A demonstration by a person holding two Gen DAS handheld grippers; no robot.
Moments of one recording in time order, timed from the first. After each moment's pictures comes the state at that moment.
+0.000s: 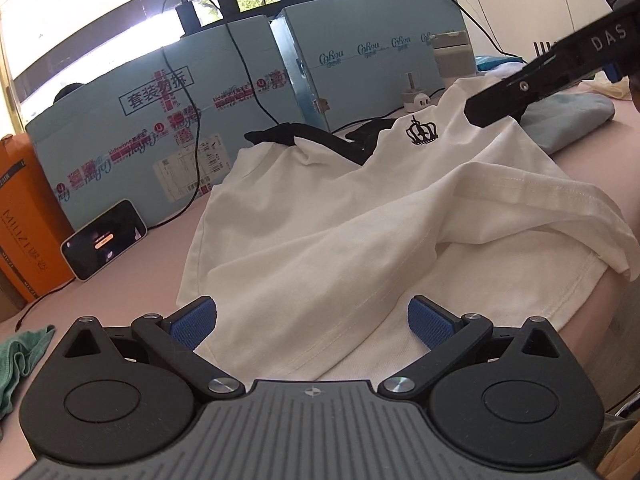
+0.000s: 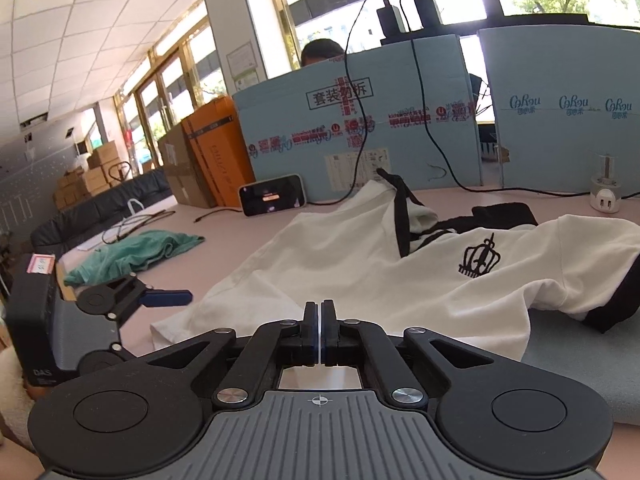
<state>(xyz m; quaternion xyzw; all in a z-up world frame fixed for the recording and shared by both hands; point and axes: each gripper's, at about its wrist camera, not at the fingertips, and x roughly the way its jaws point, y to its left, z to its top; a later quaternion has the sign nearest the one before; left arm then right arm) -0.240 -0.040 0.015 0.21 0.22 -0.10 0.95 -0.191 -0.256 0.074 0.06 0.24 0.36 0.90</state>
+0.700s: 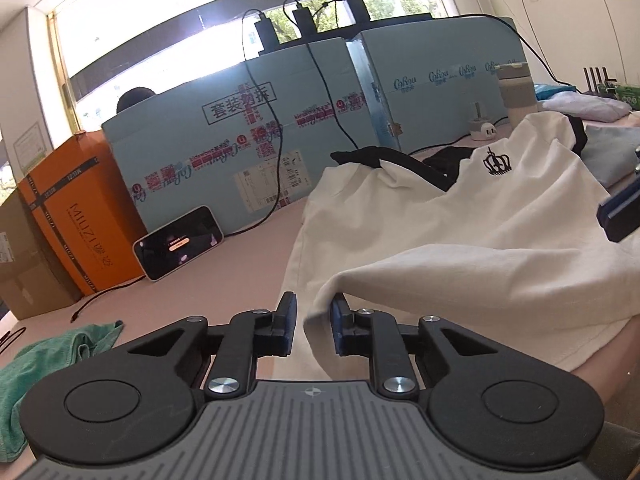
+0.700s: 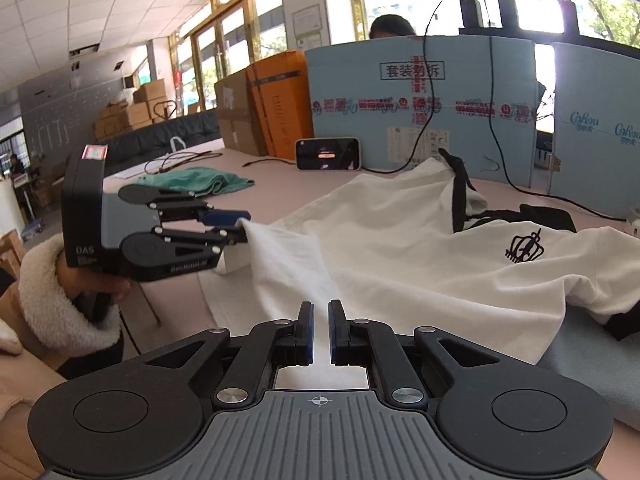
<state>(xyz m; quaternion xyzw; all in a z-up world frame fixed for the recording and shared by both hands) -0.258 0.018 0.047 0.18 0.18 0.00 0.97 -0.234 -0.234 0.068 -0.06 0.25 0.41 0.87</state>
